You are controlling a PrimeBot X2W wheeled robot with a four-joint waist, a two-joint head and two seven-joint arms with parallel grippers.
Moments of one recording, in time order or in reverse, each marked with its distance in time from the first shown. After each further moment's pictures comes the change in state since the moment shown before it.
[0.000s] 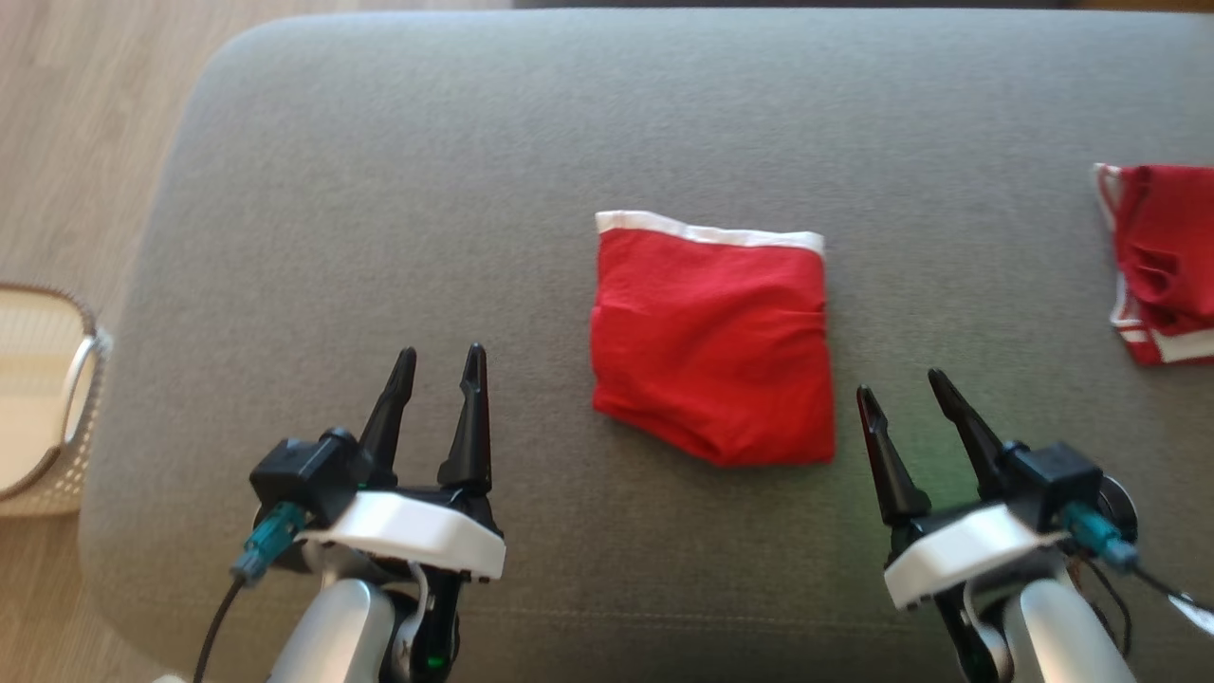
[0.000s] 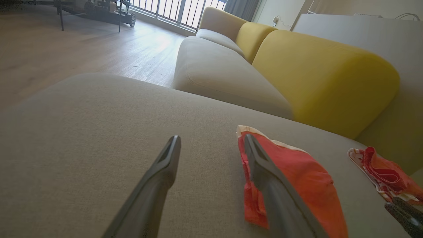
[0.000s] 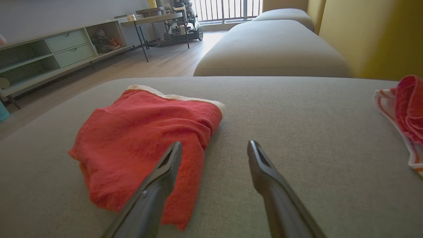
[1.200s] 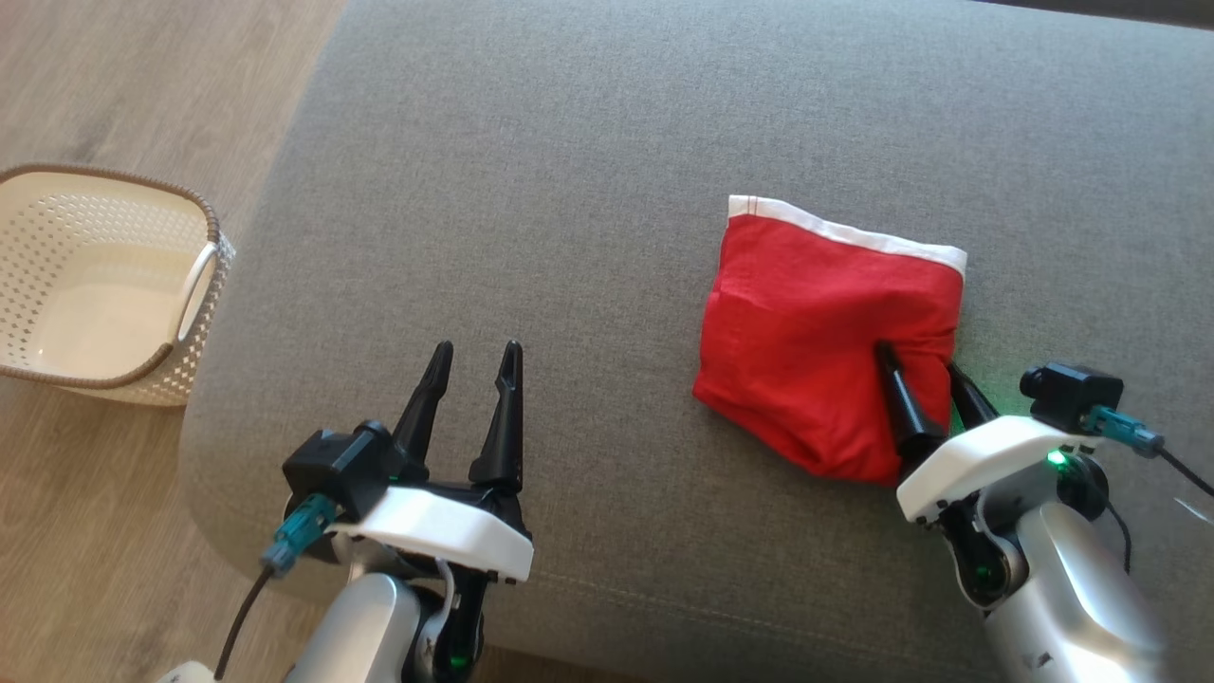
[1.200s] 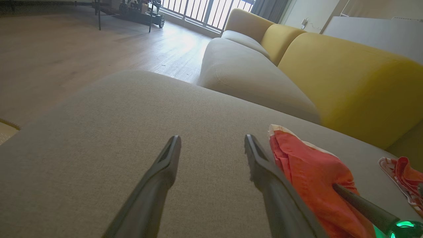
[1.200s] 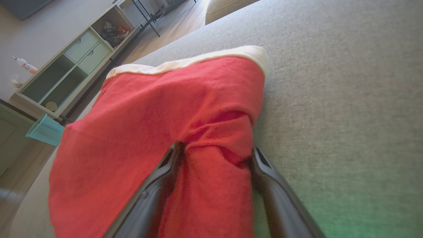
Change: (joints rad) left arm -0.029 0.000 -0.062 0.005 -0.018 -0.001 0.000; right arm -0.255 -0.036 0.029 0.374 0.428 0.000 0.118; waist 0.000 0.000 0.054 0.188
